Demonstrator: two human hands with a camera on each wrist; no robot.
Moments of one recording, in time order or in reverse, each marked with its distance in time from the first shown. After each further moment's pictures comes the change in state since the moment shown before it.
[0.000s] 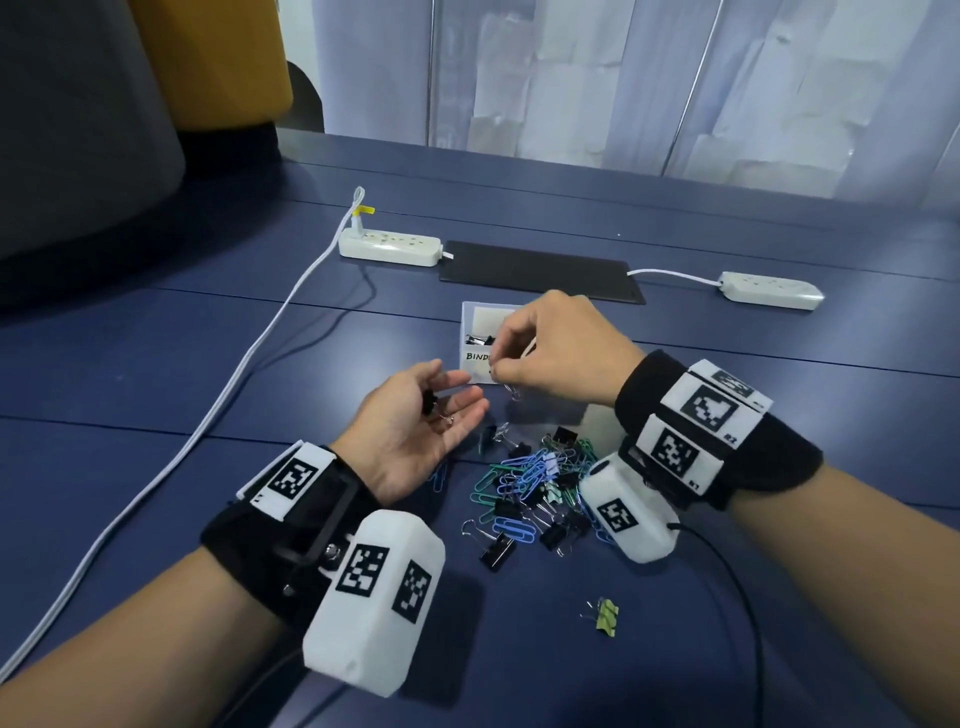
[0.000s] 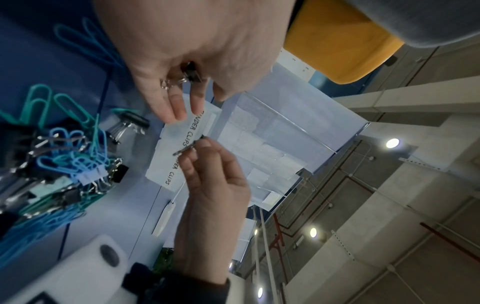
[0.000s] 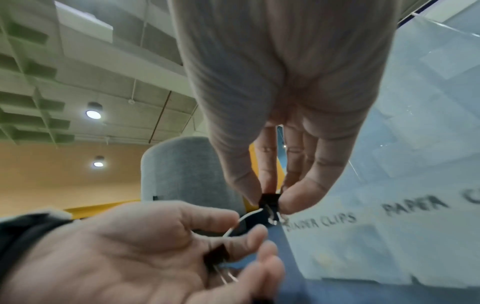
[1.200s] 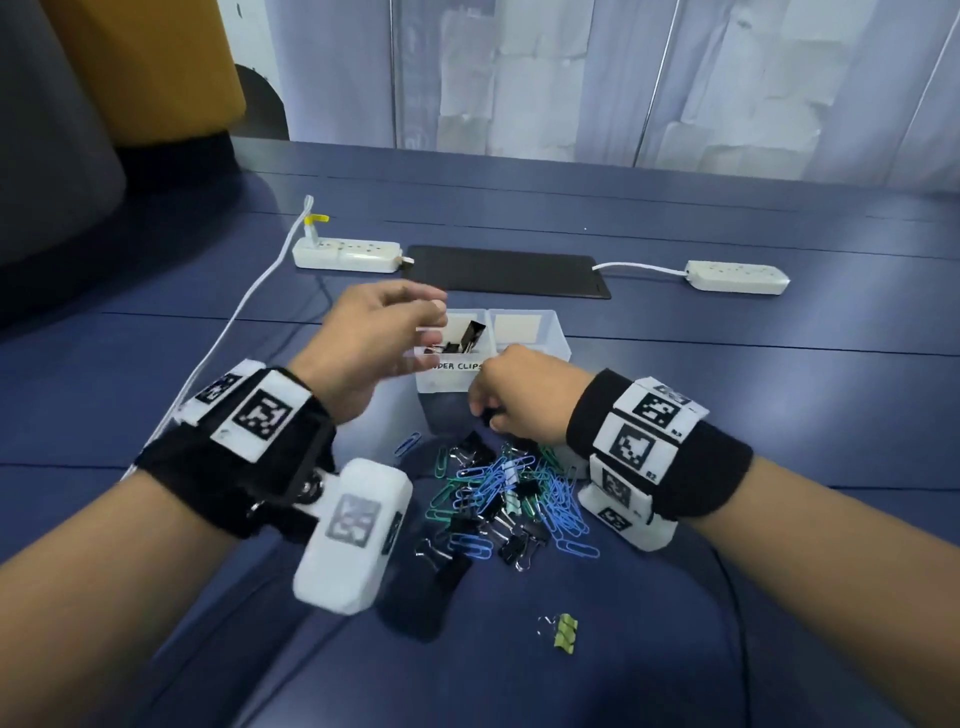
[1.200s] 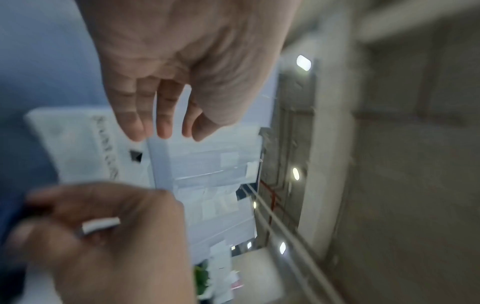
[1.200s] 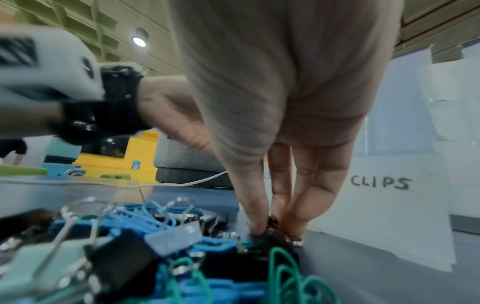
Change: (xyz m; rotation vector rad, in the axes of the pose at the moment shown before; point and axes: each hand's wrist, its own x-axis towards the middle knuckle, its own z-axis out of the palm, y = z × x) left_hand 0.011 0.041 0.046 0.707 -0.055 0.392; right_hand 0.000 0.040 0.017 -0.343 -0.256 -0.081
